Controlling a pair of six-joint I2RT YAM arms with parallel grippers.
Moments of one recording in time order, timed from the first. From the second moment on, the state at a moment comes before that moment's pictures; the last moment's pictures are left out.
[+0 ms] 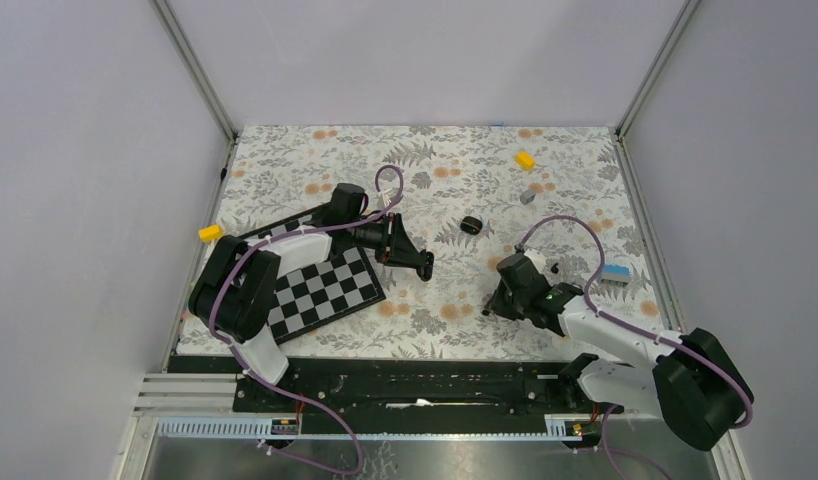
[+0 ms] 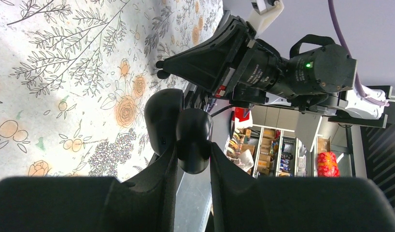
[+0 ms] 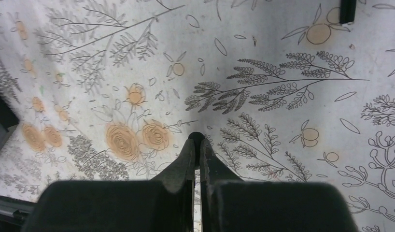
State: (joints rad) left arm -0.42 1.69 0.91 0.10 1.09 -0.78; right arm 0.65 1.13 0.44 -0.30 0.13 0.92
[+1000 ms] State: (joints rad) left arm -0.46 1.66 0.91 0.13 1.12 -0.70; right arm 0.79 1.16 0.71 -0.04 0.12 0.79
